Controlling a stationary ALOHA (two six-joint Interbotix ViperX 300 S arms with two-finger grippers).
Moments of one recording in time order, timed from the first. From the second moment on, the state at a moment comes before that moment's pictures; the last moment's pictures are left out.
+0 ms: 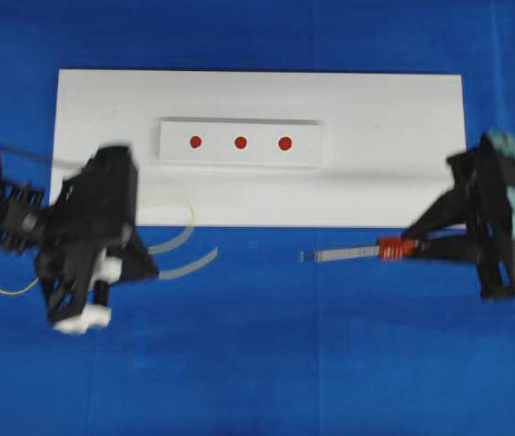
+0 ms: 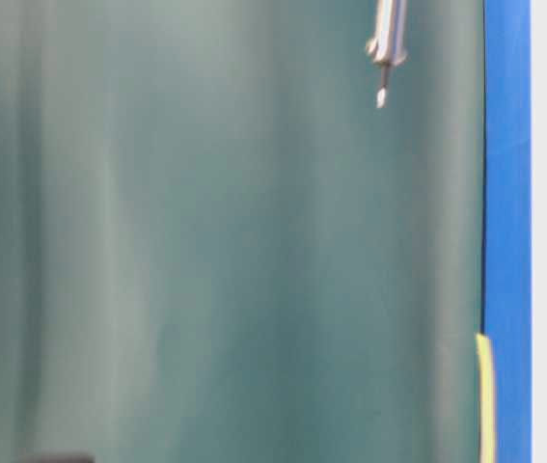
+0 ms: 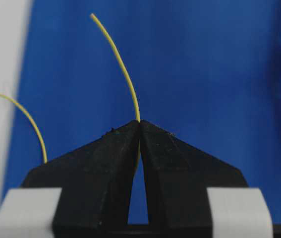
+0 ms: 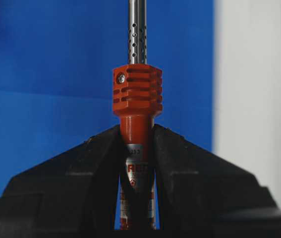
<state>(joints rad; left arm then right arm) -0.29 -0.34 0.75 0.00 0.25 -0.43 0.23 -0.66 1.06 0.26 0.19 0.06</state>
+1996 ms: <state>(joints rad) -0.21 -0.62 0.96 0.01 0.16 -0.21 0.14 -0.68 0.99 0.22 0.02 -0.06</state>
